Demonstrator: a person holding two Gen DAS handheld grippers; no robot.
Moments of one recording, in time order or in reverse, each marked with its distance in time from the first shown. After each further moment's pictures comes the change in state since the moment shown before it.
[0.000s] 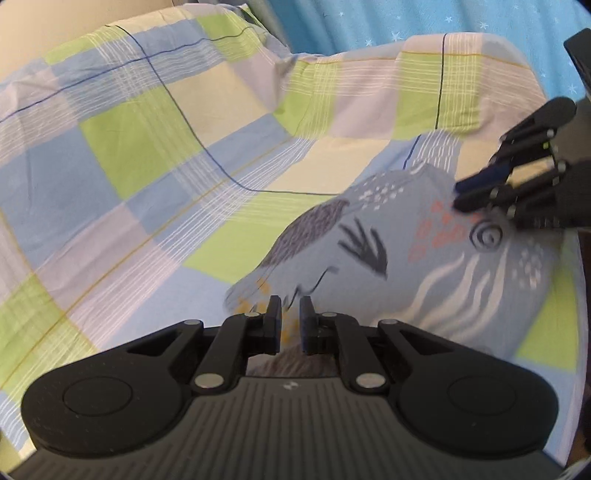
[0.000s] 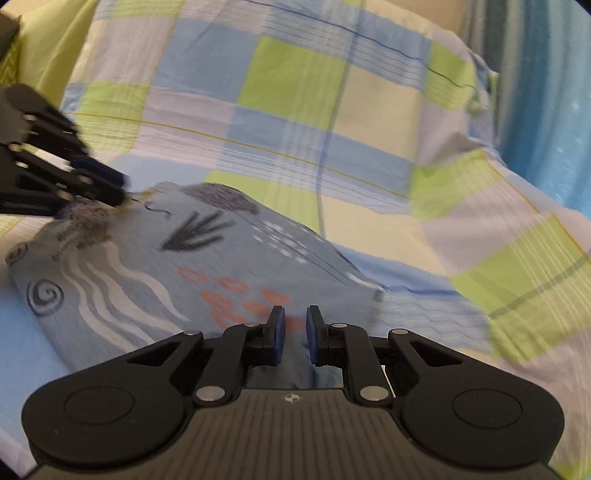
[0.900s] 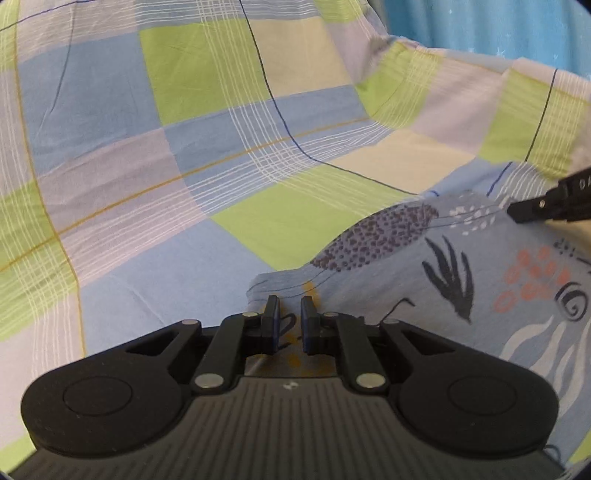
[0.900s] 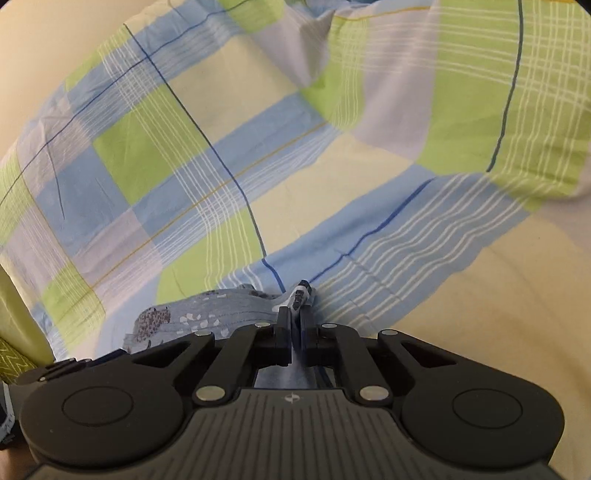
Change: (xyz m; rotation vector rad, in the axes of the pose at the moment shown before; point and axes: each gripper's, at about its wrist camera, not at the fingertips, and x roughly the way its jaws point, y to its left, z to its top) left arm 0.049 0.033 -0.011 -0.288 0.063 0.119; right arm 0.041 -0.109 -0.011 0.819 -0.001 0.168
